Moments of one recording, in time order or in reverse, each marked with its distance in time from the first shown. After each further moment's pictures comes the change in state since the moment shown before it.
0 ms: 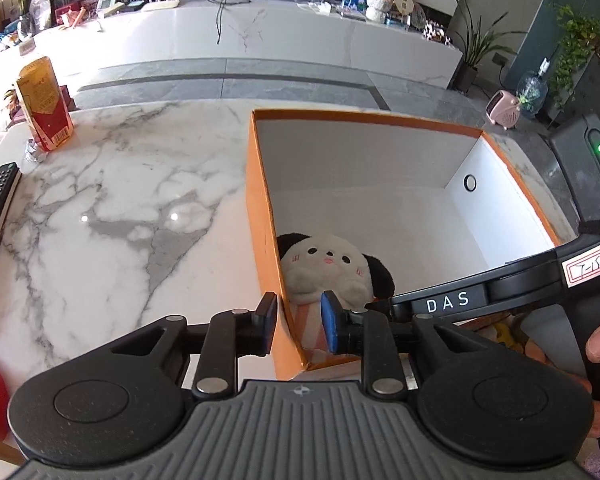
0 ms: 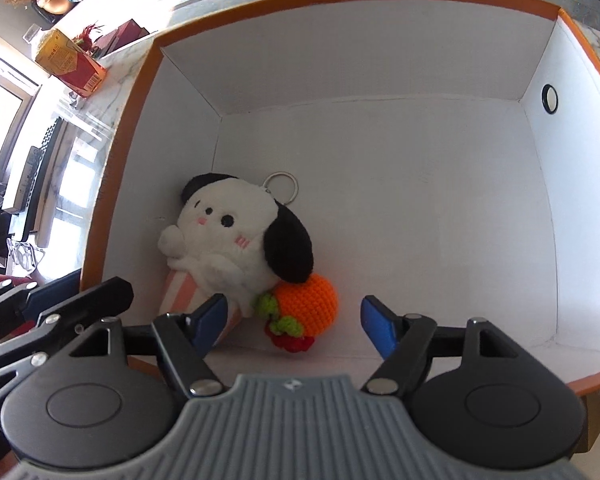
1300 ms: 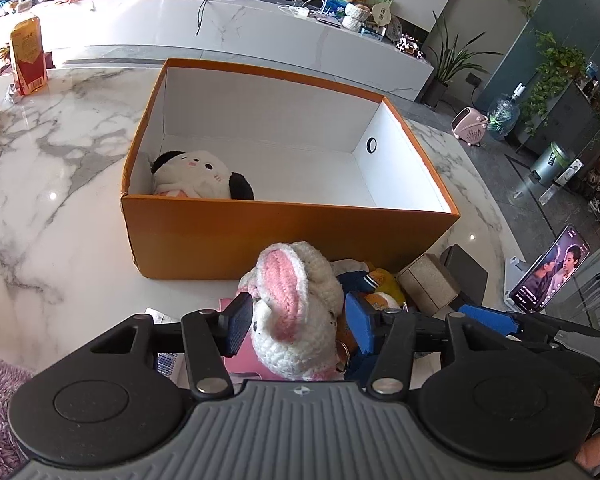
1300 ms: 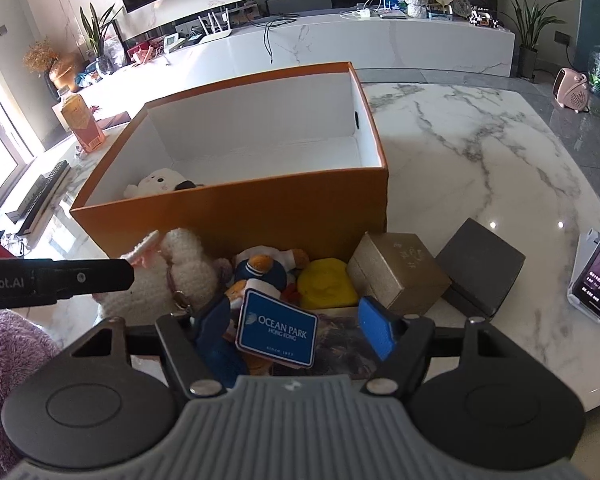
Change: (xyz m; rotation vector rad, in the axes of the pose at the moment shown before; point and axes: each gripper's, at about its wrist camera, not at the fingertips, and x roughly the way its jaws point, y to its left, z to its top) left arm -0.014 -0.085 -0.072 -0.093 -0.003 -0.101; right arm -0.110 -0.092 -0.165 -0.030 -0.412 -0.094
